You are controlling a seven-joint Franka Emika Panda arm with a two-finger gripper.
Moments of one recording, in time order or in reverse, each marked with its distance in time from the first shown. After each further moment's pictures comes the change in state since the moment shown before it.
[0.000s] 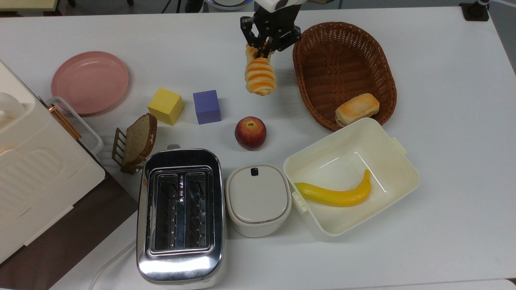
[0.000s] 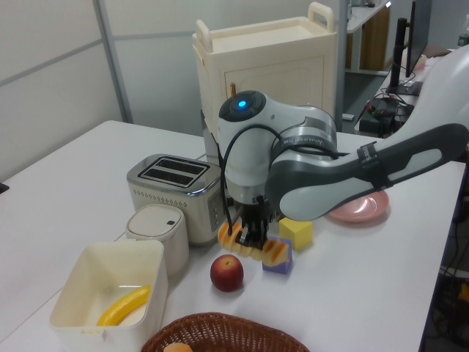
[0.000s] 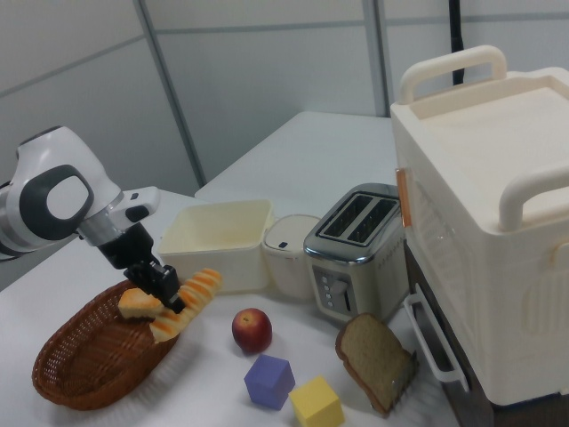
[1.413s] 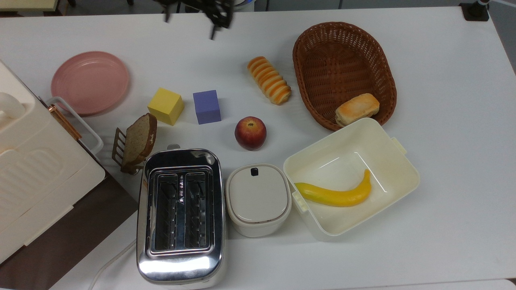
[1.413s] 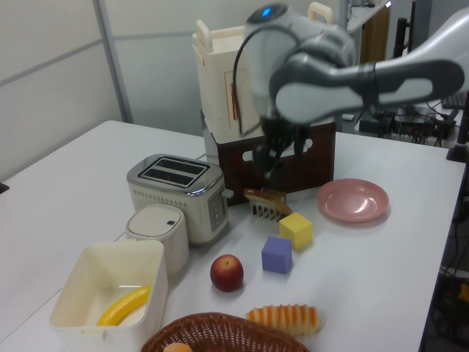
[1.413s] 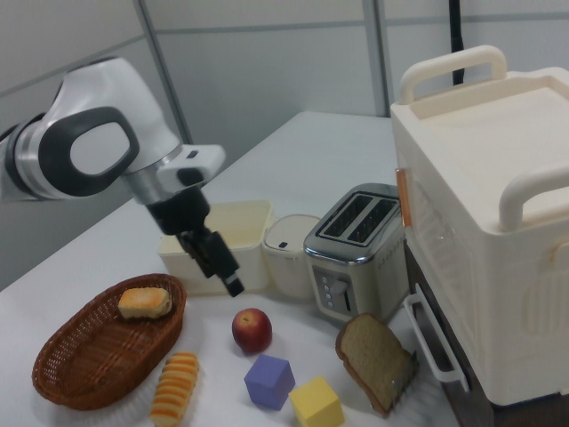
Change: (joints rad) arm -0.034 -0.009 -0.262 0.239 0.063 -0.226 -0.071
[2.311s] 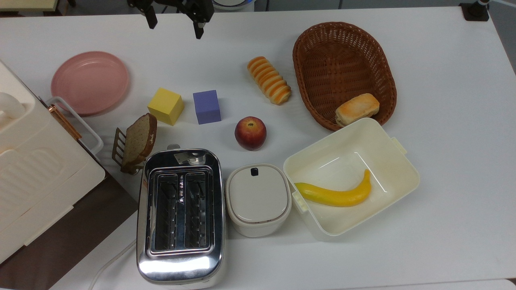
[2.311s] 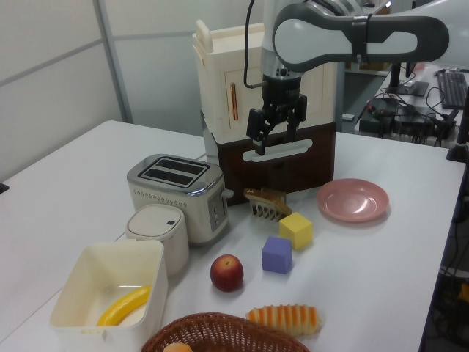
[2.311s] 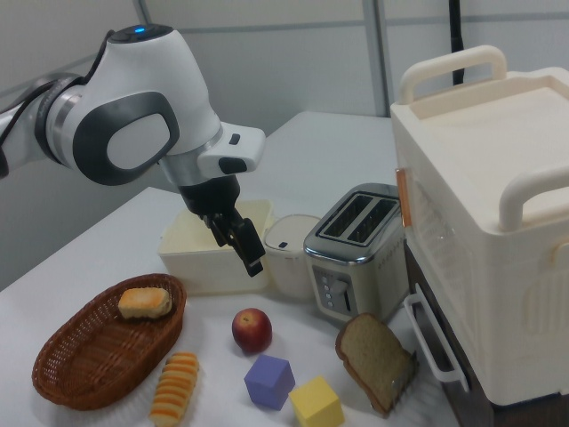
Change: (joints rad) arm 0.005 0.080 -0.124 0.155 0.265 -0.015 -0.136
